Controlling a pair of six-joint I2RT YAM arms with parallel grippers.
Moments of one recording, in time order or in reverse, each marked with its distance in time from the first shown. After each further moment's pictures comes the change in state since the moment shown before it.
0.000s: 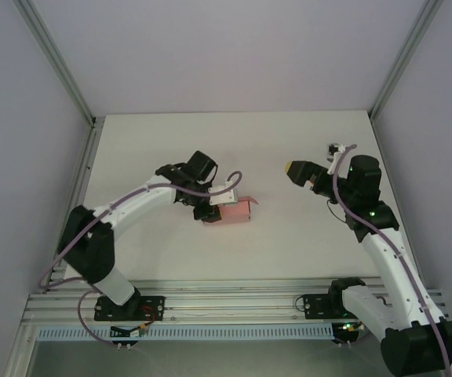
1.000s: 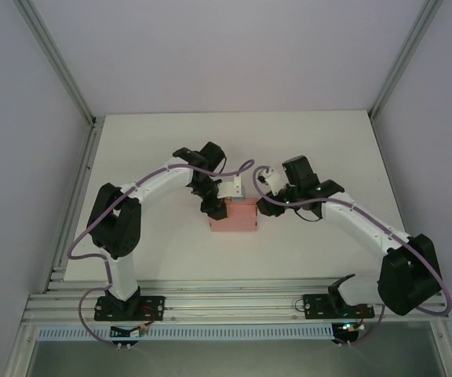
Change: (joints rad) left arm 0.037 0.226 0.233 -0.202 0.147 0.114; right arm 0.343 0.409 0.095 -0.241 0.216 -0.662
